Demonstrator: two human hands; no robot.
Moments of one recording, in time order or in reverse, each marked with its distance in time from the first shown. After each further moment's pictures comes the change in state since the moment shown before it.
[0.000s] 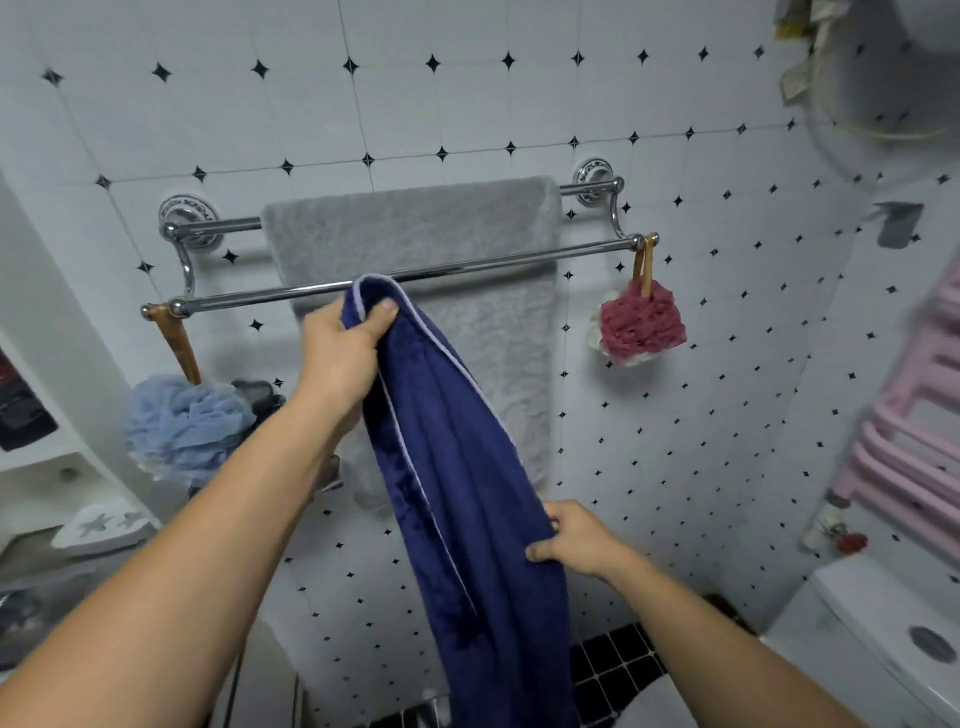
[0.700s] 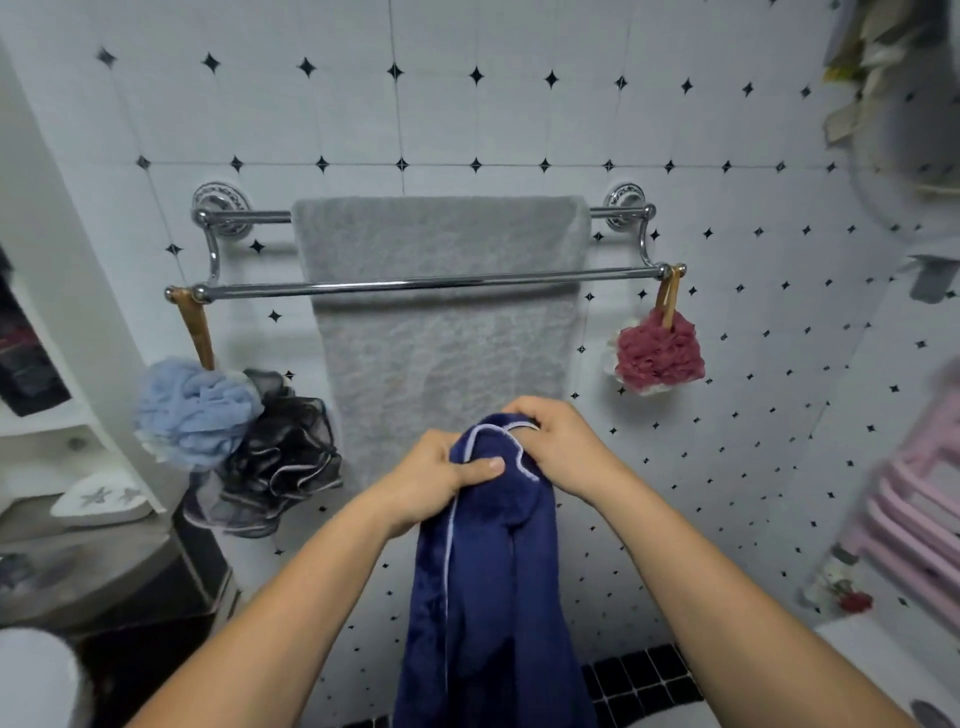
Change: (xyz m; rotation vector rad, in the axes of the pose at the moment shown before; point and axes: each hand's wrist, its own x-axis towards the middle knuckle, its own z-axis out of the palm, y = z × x) left_hand -0.072 -0.061 0.020 0.017 -0.654 -0.389; right_hand -0.014 -0.142 -0.040 -0.022 0.127 -0.468
